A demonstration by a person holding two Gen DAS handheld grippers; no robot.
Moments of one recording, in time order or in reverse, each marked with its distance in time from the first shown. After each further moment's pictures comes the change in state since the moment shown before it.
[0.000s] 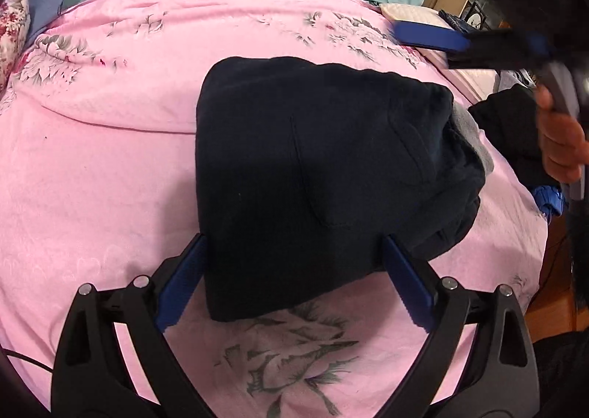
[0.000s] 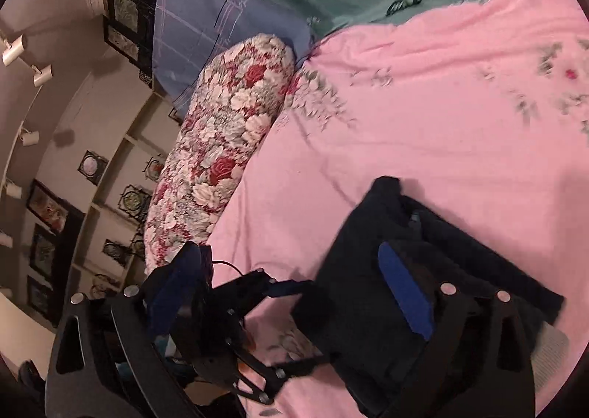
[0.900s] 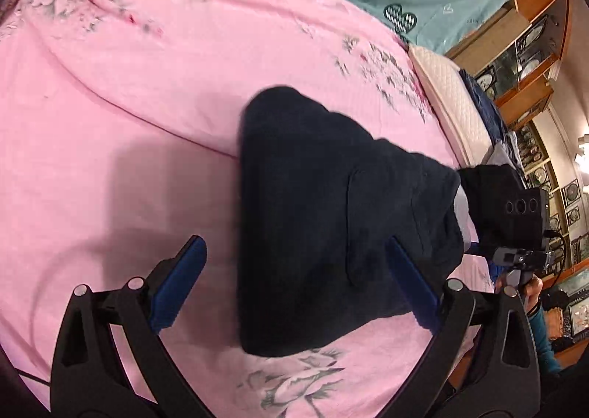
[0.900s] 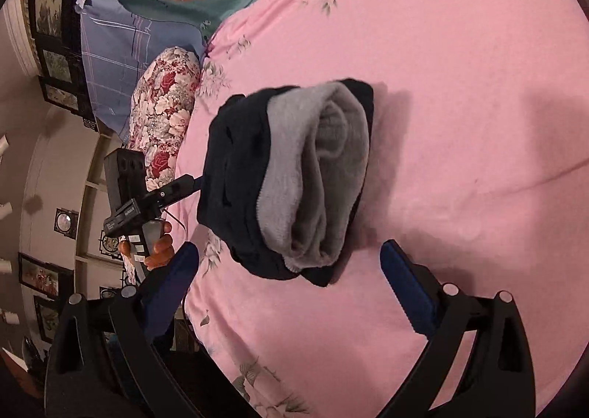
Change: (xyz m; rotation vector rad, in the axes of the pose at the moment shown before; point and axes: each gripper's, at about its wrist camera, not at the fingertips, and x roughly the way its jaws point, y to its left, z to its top) left arm 0.002 0.060 0.037 -0.283 0.054 -0.164; right arm -0.105 -0.092 -0.144 0.309 -0.031 -0.161
